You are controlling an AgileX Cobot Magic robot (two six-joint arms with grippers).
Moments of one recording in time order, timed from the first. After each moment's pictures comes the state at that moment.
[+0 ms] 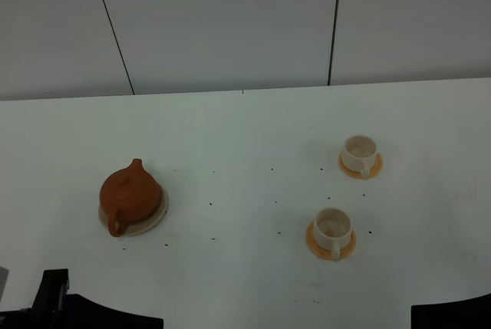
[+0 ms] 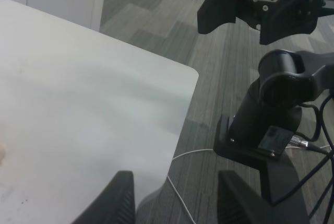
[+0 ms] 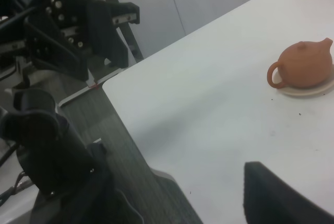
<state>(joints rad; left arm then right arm) 0.00 0.83 -0.38 -1.32 1.19 1.58 0.05 0.61 -0.37 1.43 1.14 -1.43</state>
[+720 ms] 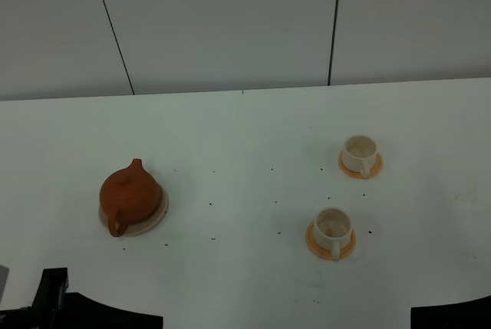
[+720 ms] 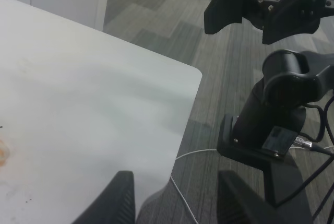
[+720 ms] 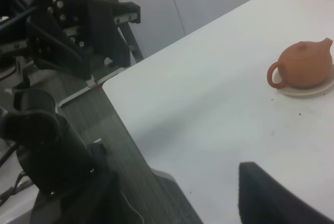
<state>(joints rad) 0.00 0.83 -0.38 -1.32 1.18 1.58 0.05 0.61 -0.37 1.43 1.14 -1.43</state>
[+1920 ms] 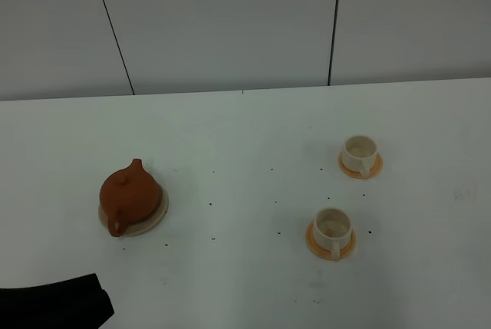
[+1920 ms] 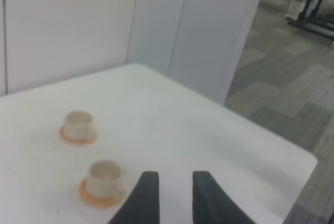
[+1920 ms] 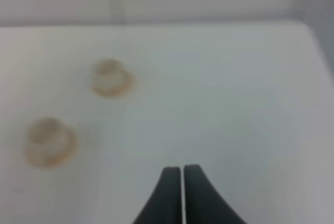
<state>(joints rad) 0.00 0.45 -0.38 -1.28 0.81 1.18 0.05 0.11 -0.61 0.01 1.00 -0.01</state>
